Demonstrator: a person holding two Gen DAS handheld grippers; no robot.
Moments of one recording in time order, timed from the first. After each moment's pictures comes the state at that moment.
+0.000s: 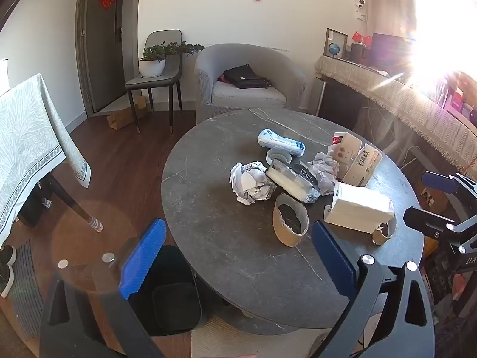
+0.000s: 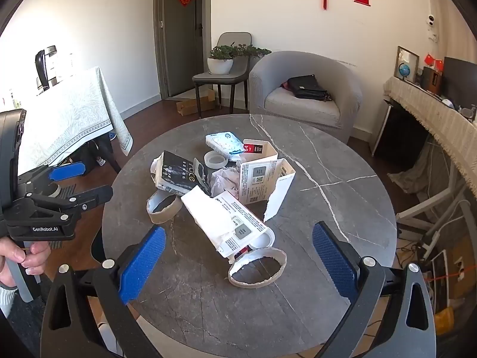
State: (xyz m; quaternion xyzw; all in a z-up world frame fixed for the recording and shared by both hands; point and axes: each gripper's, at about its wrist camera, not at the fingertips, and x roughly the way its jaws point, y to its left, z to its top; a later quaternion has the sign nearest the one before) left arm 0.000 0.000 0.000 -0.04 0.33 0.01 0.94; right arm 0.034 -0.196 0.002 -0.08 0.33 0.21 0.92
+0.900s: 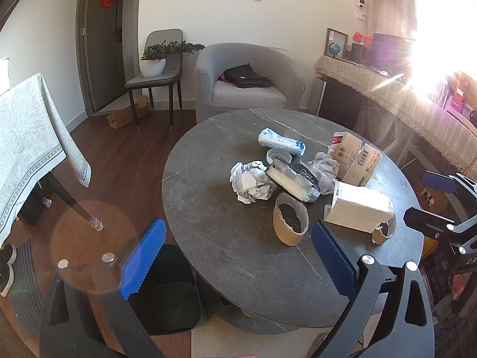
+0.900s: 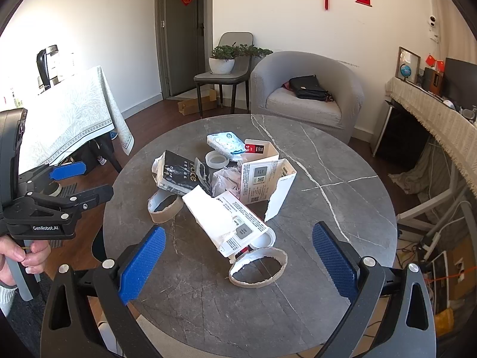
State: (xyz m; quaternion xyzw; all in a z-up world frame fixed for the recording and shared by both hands) left arm 0.000 0.001 0.000 -0.04 0.33 0.01 0.94; right arm 0.035 -0.194 0.000 -0.08 0.33 0.21 0.92
